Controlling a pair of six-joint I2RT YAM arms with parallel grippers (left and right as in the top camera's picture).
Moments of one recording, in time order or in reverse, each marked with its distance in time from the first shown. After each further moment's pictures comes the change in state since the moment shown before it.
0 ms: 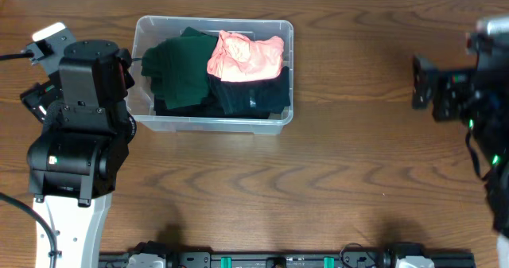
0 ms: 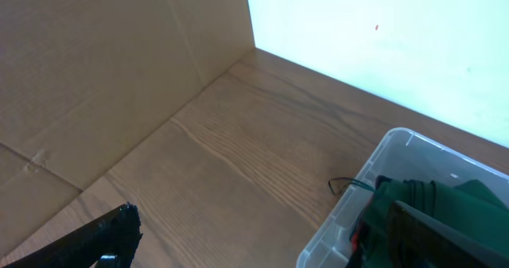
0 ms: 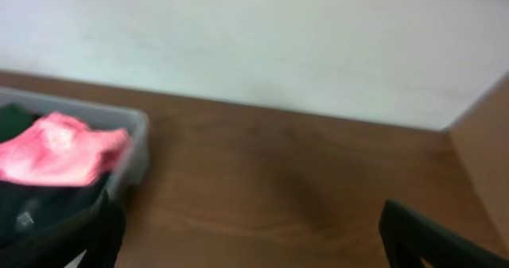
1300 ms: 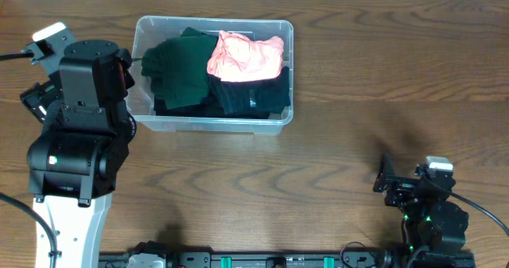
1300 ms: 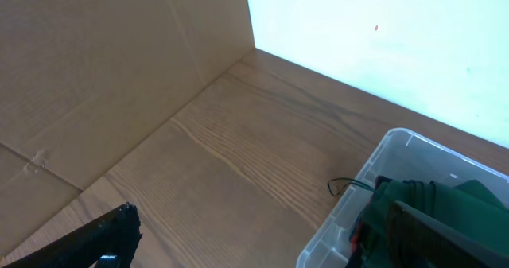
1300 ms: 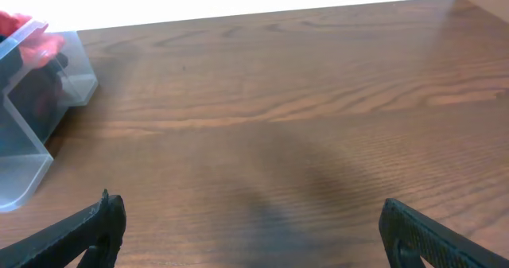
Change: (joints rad) left arm 0.000 0.000 0.000 0.001 0.000 0.000; right arm -0.108 -0.999 -1.278 0.332 -0.001 0.166
